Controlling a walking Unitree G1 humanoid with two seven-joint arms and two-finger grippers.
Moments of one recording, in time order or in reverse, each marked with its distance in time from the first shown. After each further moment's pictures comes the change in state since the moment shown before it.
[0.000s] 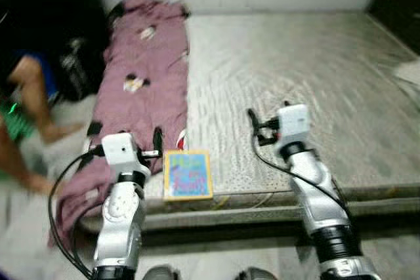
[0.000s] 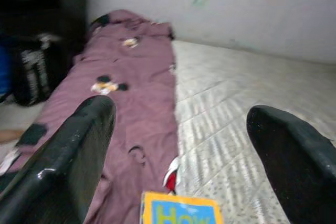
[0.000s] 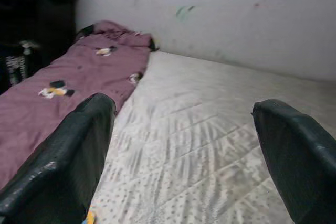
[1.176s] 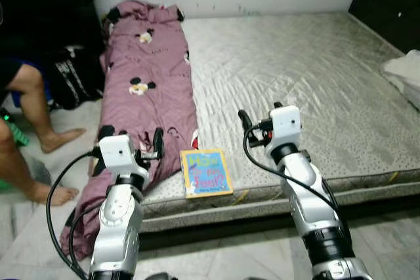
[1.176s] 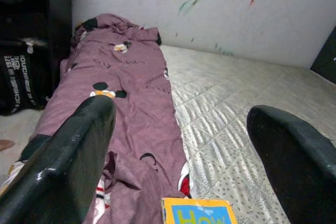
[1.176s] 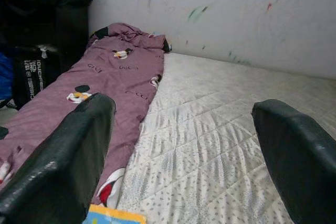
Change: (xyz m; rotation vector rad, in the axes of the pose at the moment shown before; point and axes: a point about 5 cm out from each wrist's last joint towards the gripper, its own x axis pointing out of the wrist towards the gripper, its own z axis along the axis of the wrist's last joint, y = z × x) left arm -0.004 0.000 0.002 -0.027 -0.024 -0.057; right arm 0.002 0.014 0.002 0.021 -0.011 0.033
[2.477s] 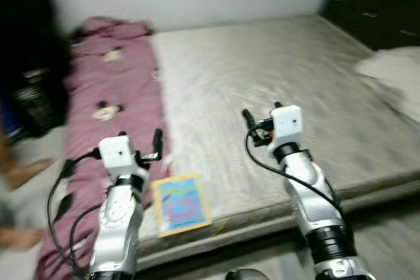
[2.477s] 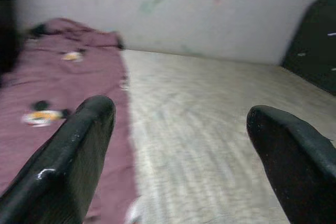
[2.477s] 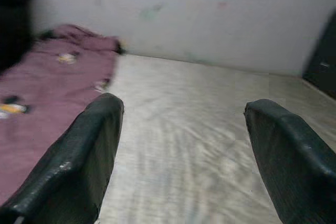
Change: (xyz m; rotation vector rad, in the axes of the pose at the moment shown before) left arm 0.003 -0.006 0.001 0.002 0.000 -0.016; right arm 0.000 -0.010 -0.002 -0.025 0.013 -0.019
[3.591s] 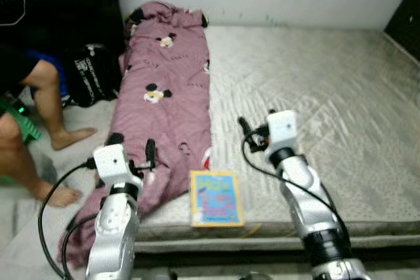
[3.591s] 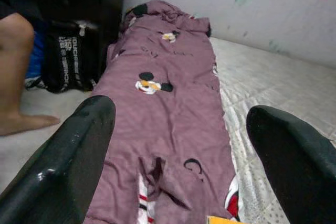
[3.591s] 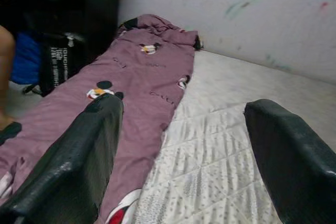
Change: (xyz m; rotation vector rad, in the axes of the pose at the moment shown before) left arm -0.018 0.014 -0.014 -0.005 0.081 0.113; right arm -0.004 0.010 -0.010 0.009 0.053 0.052
